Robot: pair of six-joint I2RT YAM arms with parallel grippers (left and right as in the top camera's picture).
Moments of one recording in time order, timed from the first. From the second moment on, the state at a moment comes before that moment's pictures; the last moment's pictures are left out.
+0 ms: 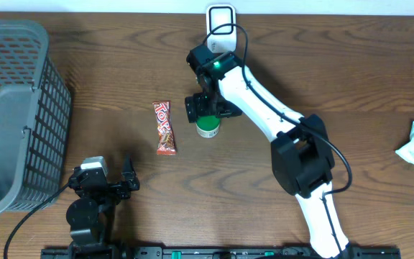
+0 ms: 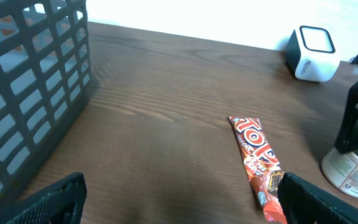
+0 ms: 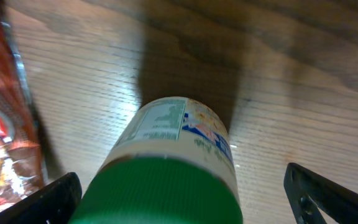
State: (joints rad) left arm 0.10 0.01 0.12 -0.39 0.05 -0.11; right arm 0.62 2.33 2.02 -1.19 -0.11 0.43
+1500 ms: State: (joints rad) left arm 0.10 0.01 0.12 -0.39 0.05 -0.11; right arm 0.57 2.38 2.02 -1.24 -0.03 0.47
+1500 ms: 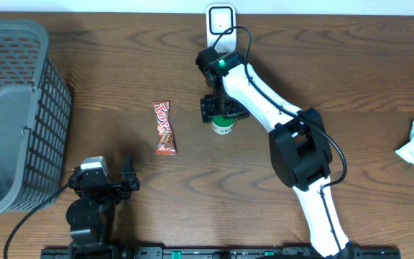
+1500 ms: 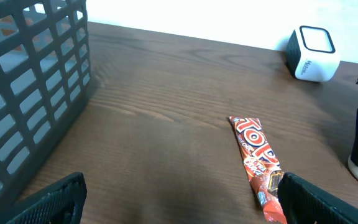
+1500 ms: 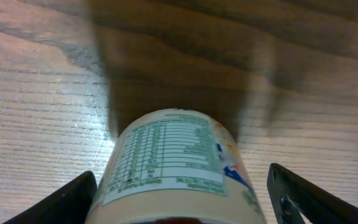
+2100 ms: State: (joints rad) left arm 0.10 0.01 0.12 -0.39 0.05 -0.11; right arm 0.59 2.38 1.97 -1.18 0.01 0.75
